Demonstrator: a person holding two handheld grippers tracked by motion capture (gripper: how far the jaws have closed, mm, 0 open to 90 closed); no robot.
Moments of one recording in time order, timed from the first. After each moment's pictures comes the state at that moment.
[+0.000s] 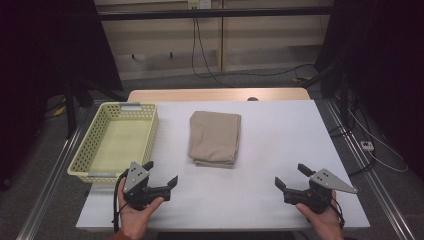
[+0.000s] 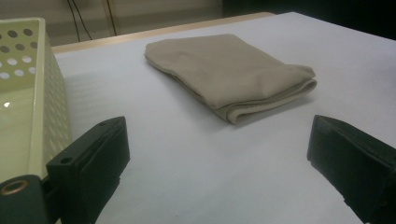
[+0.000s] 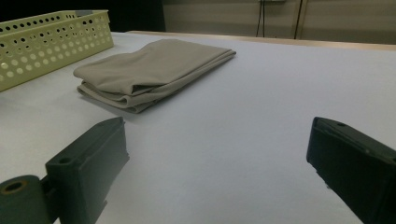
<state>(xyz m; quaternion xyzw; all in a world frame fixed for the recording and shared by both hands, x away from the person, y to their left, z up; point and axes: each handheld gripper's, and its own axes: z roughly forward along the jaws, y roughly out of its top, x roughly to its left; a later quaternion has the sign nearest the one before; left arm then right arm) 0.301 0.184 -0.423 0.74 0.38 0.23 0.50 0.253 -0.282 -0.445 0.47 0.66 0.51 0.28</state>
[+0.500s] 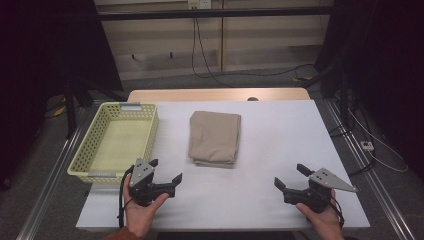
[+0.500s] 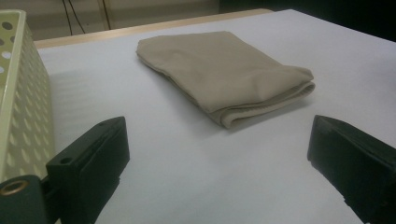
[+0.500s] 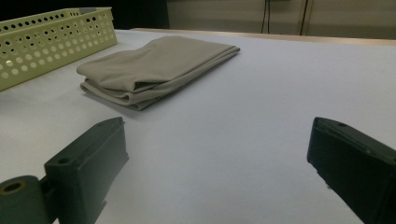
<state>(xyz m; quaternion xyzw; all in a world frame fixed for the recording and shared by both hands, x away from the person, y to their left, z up) 0.310 0.172 -0.423 0.75 0.39 0.21 0.50 0.255 -0.283 -0.447 0.47 0.67 0.51 0.27</state>
